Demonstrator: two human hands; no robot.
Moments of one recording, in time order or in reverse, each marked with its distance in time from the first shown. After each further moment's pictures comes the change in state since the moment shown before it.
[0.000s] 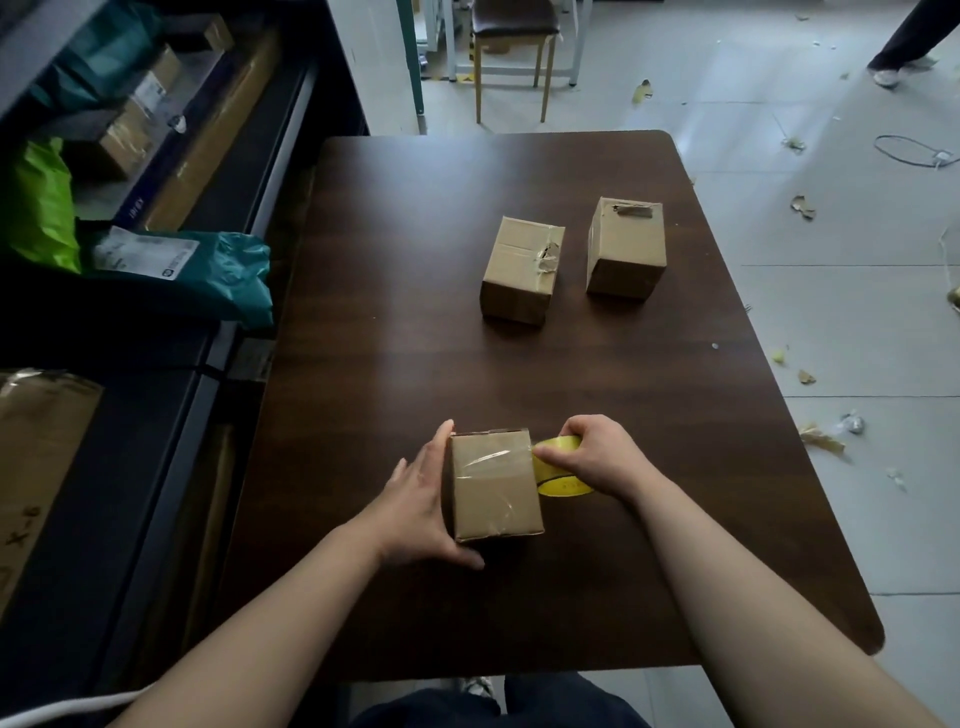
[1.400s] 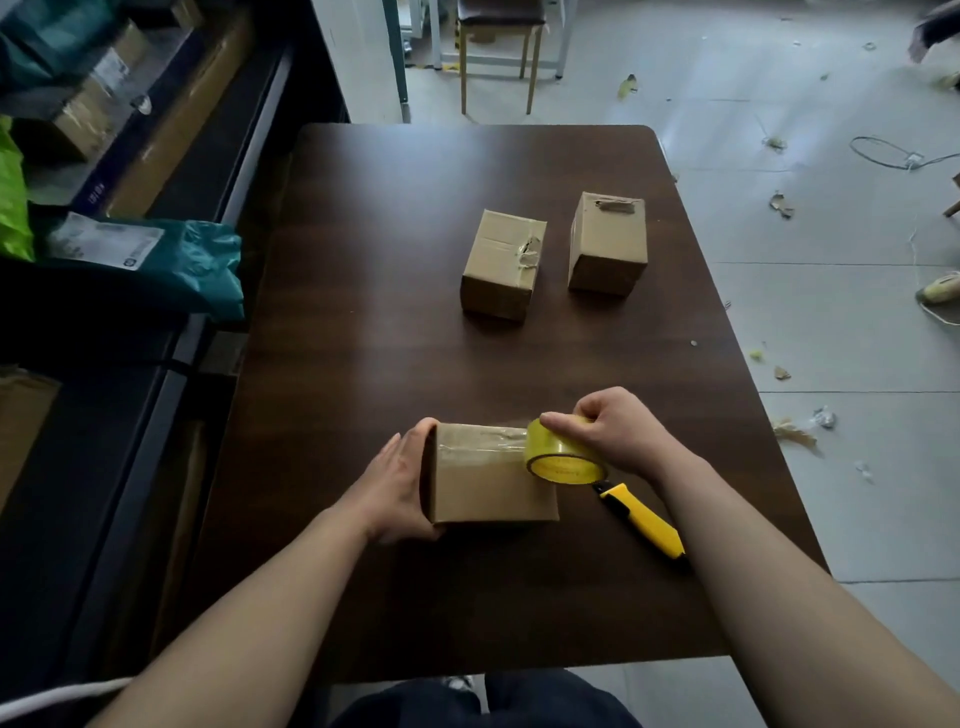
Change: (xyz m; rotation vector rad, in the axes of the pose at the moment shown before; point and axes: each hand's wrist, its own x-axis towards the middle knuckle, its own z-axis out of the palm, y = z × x) left_hand 0.027 -0.017 0.005 0.066 0.098 0.043; right_hand -0.006 0.005 -0.050 0.053 -0.005 -0.065
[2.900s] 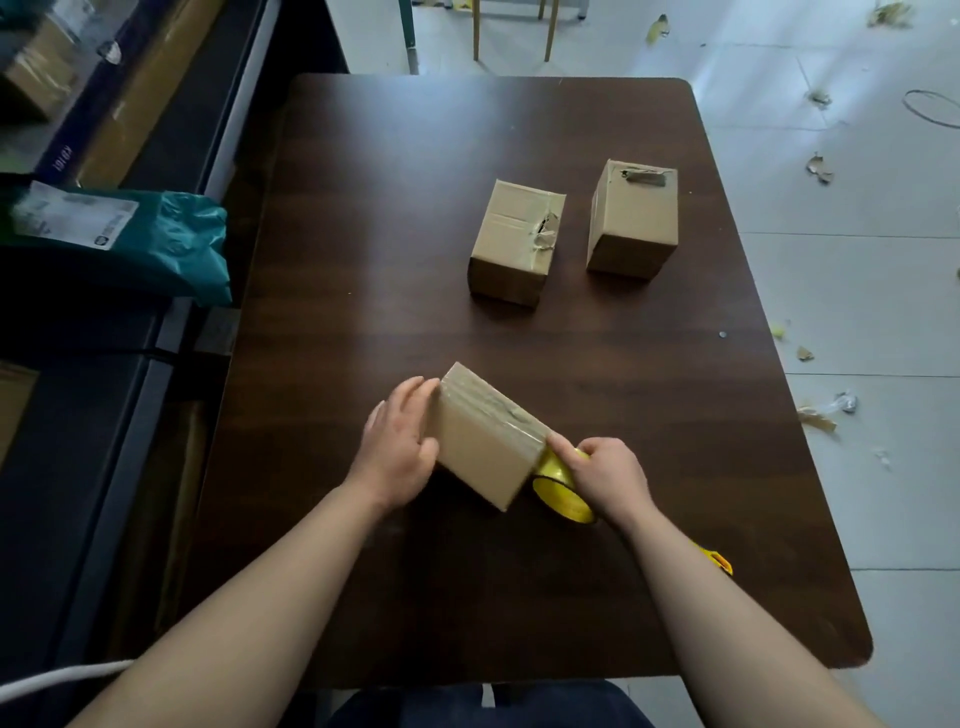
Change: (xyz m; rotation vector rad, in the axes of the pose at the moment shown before) left_hand 0.039 0.011 -0.010 -0.083 0.253 -0.123; right_hand 0.020 0.033 0.067 -0.035 0.059 0.340
